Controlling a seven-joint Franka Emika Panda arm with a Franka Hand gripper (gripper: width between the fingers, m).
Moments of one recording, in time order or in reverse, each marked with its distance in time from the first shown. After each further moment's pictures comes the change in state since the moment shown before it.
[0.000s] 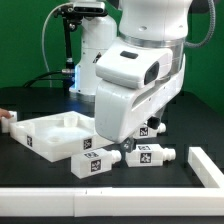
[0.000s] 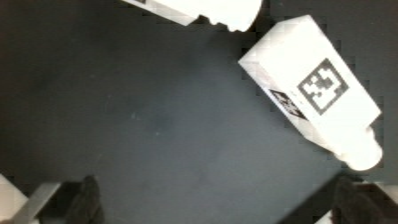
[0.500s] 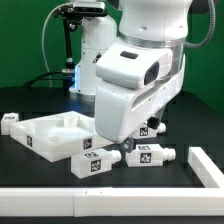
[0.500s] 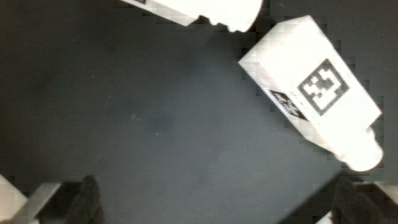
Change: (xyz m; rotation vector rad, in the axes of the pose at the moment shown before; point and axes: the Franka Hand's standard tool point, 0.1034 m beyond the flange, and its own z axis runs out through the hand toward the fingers) arm 0.000 0.000 0.000 0.000 -0.001 -0.001
